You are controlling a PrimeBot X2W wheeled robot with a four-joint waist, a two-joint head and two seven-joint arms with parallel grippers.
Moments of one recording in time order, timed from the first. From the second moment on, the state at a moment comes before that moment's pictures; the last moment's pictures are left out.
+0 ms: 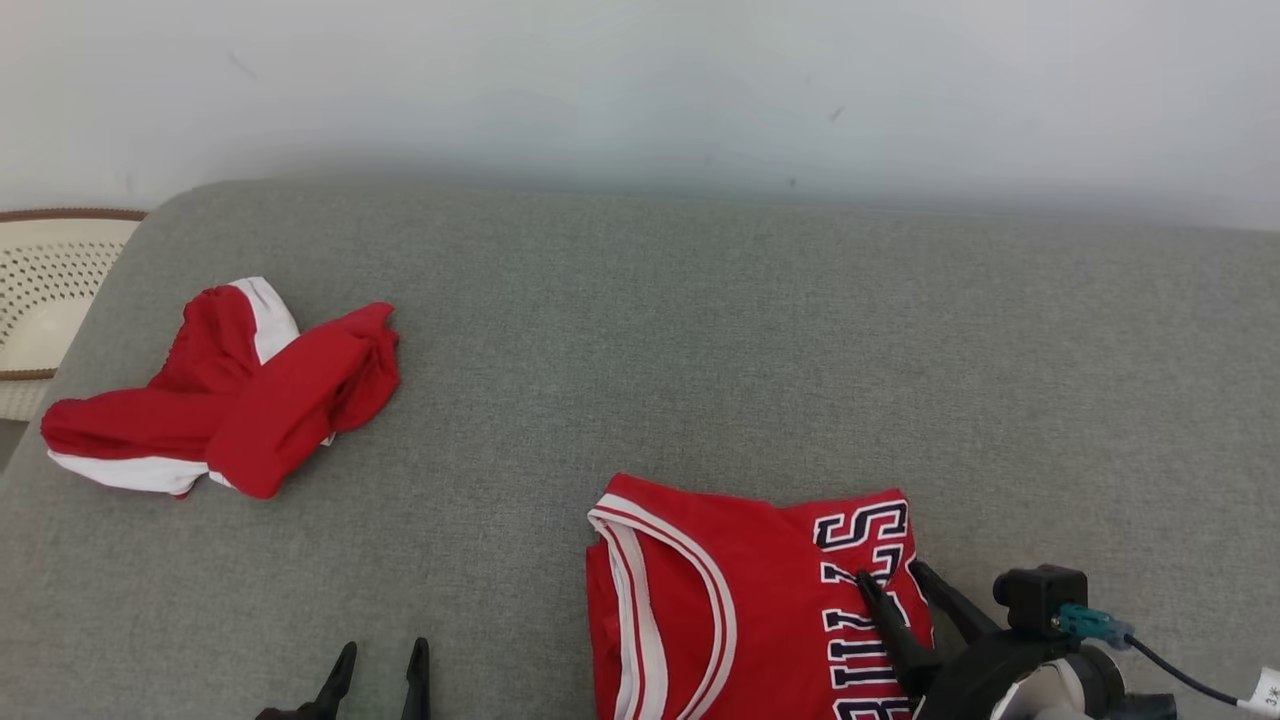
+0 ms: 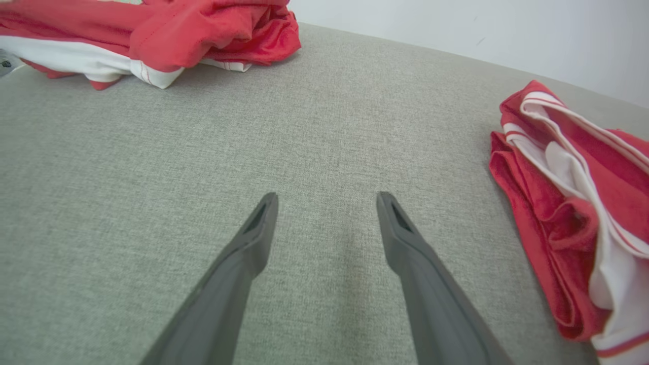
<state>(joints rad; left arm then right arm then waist) -0.12 0.05 -0.10 0.38 -0.19 0.02 -0.26 -0.39 -0.39 0.85 0.61 0.84 0.13 -0.26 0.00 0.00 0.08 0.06</state>
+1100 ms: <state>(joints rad) -0.14 0.05 -0.14 0.31 -0.17 0.00 -0.26 -0.38 -0.31 0.53 0.74 0.61 0.13 -0.26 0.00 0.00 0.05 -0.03</state>
